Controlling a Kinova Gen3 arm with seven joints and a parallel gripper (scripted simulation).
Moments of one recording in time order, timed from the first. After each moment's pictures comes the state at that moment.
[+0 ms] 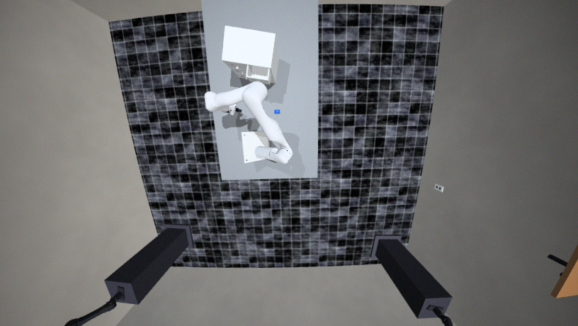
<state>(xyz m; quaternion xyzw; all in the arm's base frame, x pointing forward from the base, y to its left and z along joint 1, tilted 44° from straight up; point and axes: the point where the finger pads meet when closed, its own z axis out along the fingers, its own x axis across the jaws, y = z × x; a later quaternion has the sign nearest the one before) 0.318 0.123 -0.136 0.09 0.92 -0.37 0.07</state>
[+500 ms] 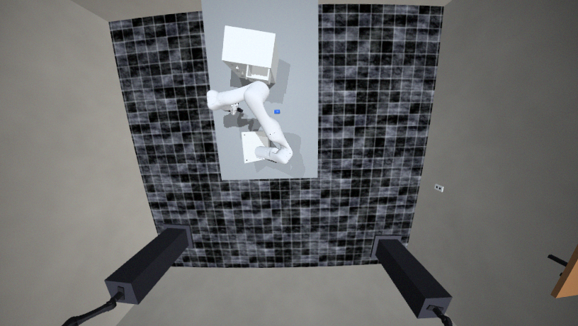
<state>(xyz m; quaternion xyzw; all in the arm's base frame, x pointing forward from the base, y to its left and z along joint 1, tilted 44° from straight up) 0.322 0.115 -0.129 0.14 0.91 -0.37 0.09</state>
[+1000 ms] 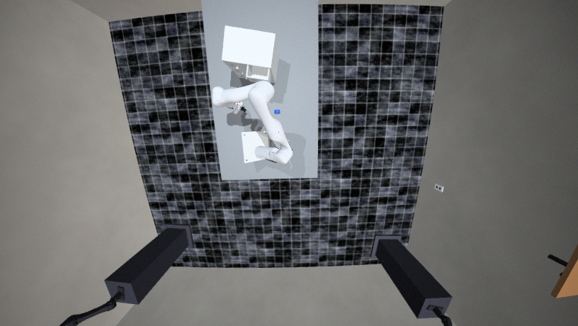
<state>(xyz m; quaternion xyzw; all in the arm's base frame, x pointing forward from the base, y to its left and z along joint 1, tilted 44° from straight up) 0.333 0.095 -0.110 0.27 0.89 -0.35 0.14</state>
